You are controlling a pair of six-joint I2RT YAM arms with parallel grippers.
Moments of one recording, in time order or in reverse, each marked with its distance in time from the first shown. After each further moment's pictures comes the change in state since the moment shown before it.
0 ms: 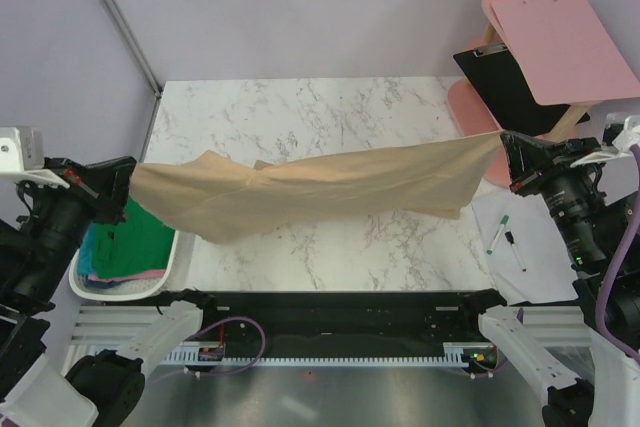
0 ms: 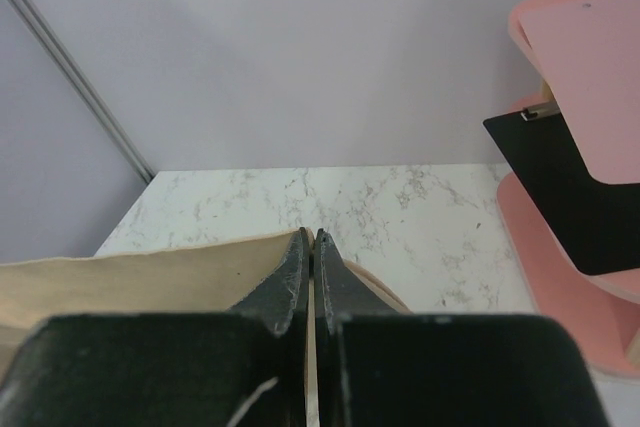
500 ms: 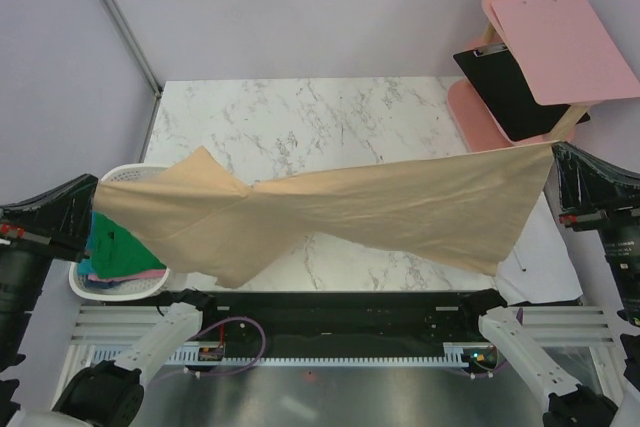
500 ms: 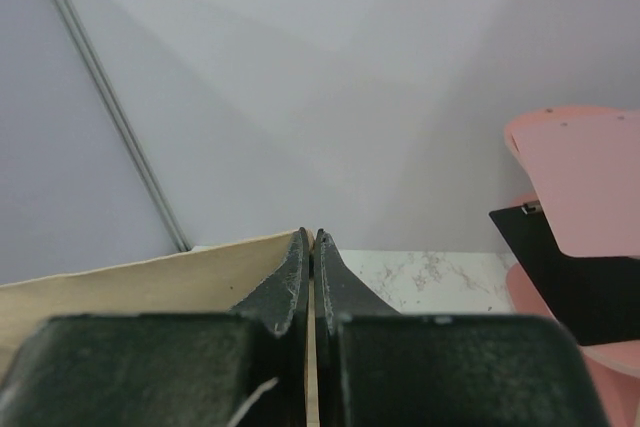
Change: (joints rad) left arm 0.000 -0.078 0.086 0.035 -0.007 0.010; right arm 0.008 -0.050 0.189 -0.018 -0.001 -0.010
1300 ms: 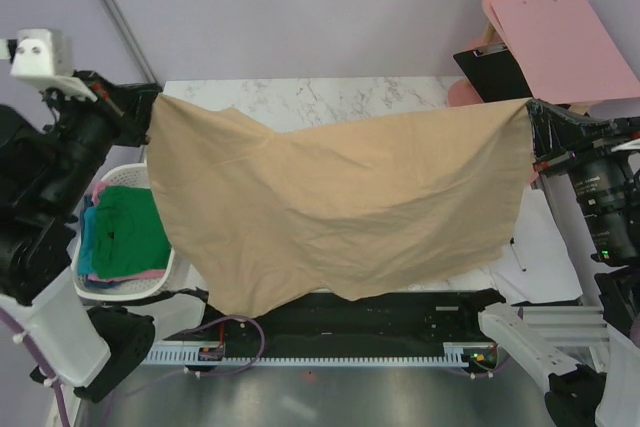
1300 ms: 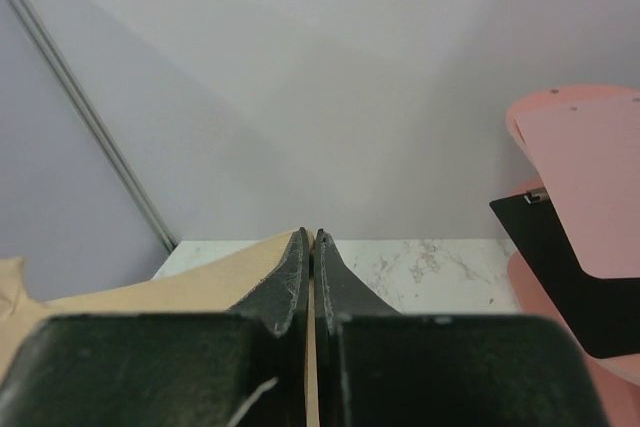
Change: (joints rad) left arm 0.000 0.340 0.155 0.100 0.070 0.044; right arm 0.018 0.144 0.035 0.071 0.045 0.012
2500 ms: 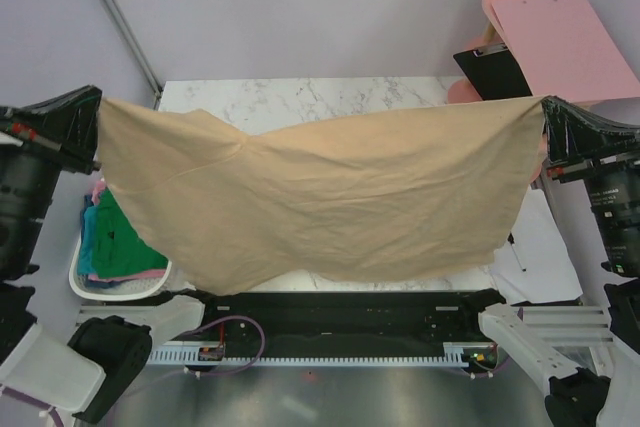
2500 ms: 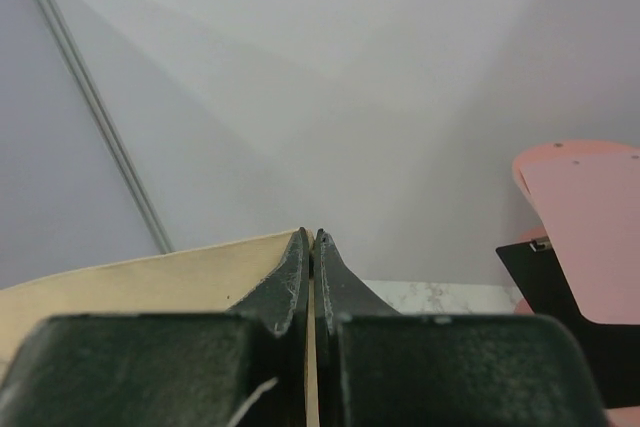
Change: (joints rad) left arm 0.000 -0.058 0.128 0.029 -0.044 0.058; right arm 0.000 -0.016 0.022 0.062 -0.032 -0.029
